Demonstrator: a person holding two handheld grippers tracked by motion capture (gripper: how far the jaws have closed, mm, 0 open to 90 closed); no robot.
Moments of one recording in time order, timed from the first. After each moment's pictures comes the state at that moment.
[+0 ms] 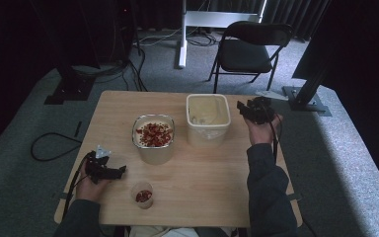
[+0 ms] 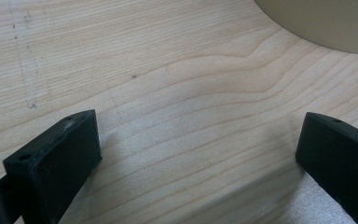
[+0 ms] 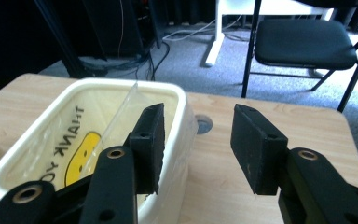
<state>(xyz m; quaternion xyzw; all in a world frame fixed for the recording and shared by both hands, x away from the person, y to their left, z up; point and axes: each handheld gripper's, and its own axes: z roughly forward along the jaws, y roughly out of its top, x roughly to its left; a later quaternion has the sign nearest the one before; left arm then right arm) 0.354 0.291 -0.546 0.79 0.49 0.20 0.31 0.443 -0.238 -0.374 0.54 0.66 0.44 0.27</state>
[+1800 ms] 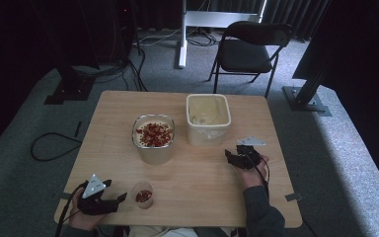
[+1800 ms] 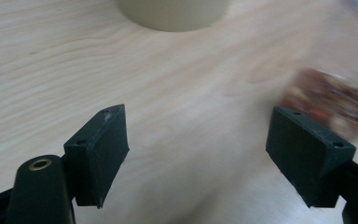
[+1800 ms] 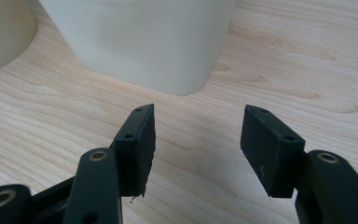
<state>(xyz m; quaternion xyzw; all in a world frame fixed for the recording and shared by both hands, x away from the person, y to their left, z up) 0.233 0.271 -0.520 0.80 0.41 0.18 0.39 0.372 -0.219 -0.502 0.50 0.75 0.36 0.23</state>
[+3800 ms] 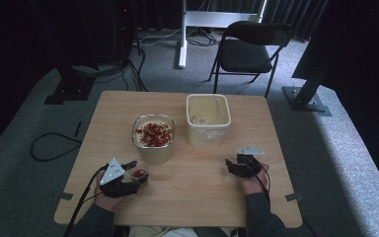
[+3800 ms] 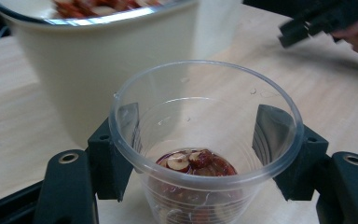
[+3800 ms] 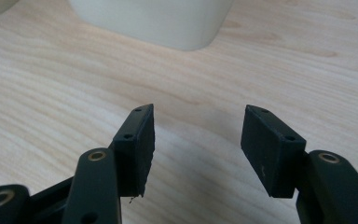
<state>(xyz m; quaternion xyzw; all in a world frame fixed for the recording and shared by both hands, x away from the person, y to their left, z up) 0.283 0.224 -0.493 0.78 0.33 0.21 0.49 0.355 -0.223 -0.527 0.49 0.77 0.34 0.22</state>
